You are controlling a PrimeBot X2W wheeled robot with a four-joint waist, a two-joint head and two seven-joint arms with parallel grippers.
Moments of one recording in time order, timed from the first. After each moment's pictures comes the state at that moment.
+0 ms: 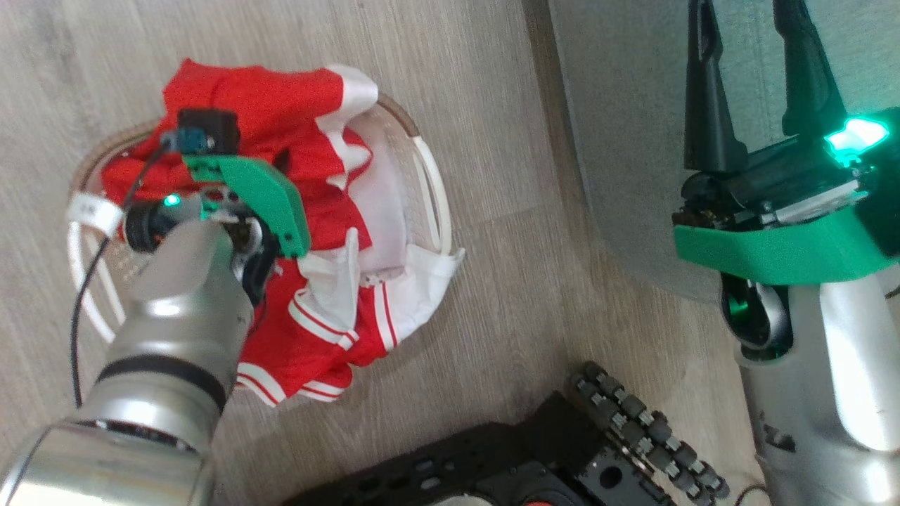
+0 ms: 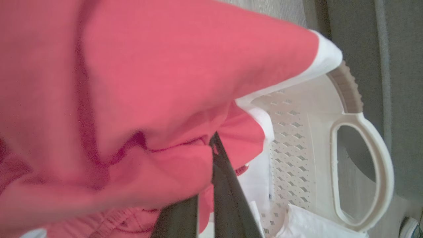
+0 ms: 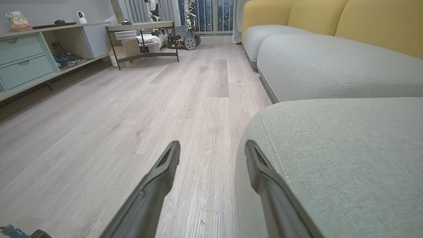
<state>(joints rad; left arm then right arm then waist) -0.99 0.05 -0.38 1.30 -0.41 -0.12 -0.06 -0.45 -0.06 0.13 -0.13 0.24 0.13 -0.26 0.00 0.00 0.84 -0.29</state>
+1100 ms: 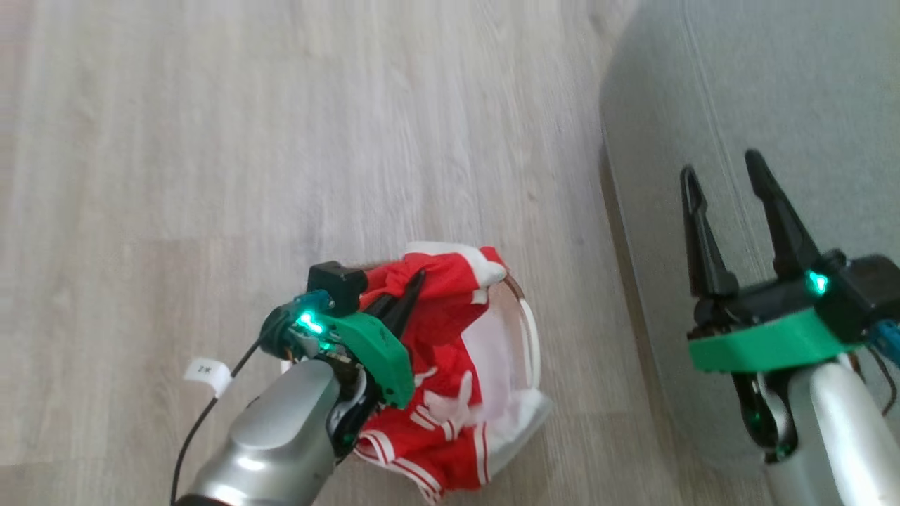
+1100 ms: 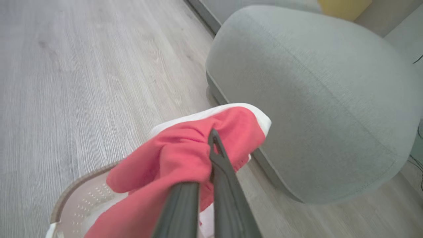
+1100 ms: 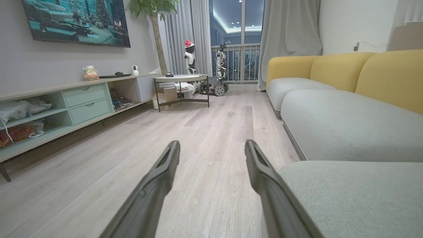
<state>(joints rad) -0.58 0.07 -0.80 0.86 -0.66 -0.12 -0.25 -0.19 -0.15 0.09 -0.03 0.22 0.13 -0.26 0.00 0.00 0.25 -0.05</state>
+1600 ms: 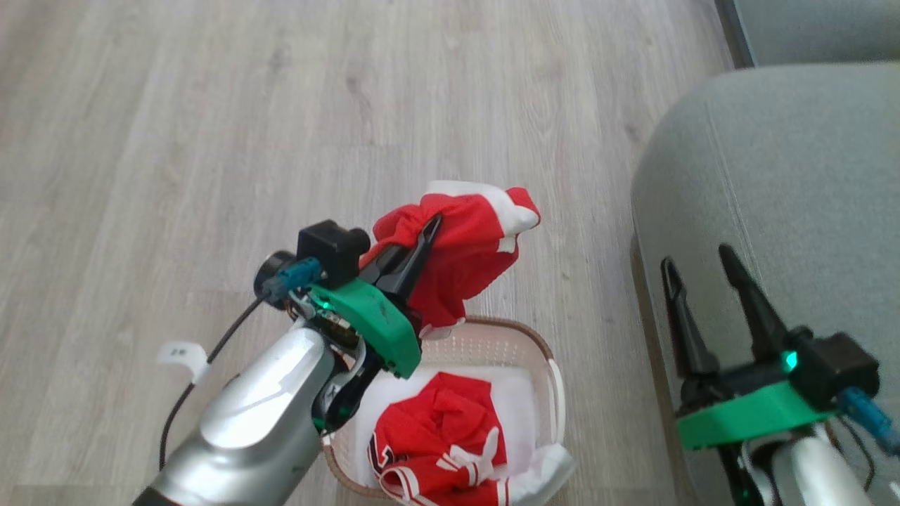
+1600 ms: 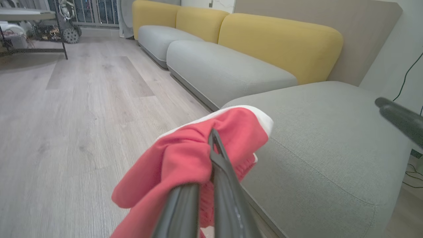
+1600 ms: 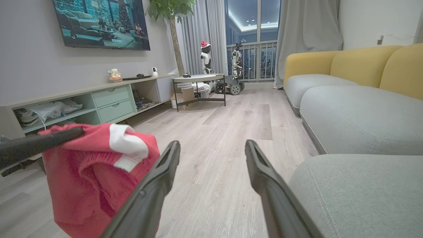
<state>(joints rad) -0.55 0.19 -0.78 0.41 -0.62 -0.04 -0.17 -0.01 -0.13 0.11 -0.01 0.24 0.13 -0.26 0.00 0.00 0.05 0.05</state>
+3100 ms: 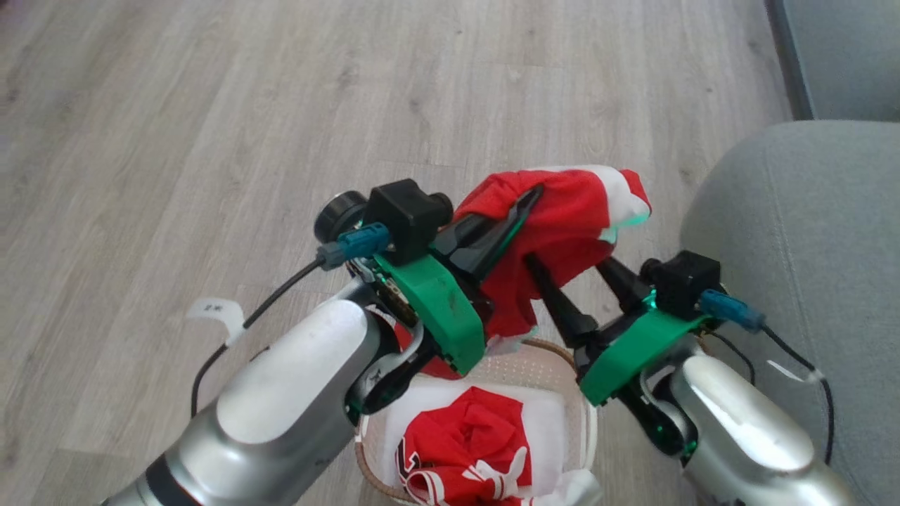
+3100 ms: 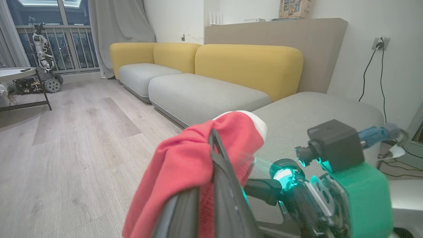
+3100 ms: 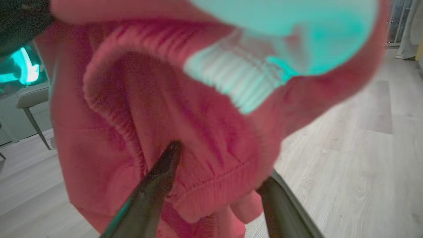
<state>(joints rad) -0.64 0.20 -0.86 0.12 -0.62 -0.02 0.00 -0.40 -0.23 0.59 0.36 0.58 0.13 -0.25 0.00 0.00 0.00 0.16</state>
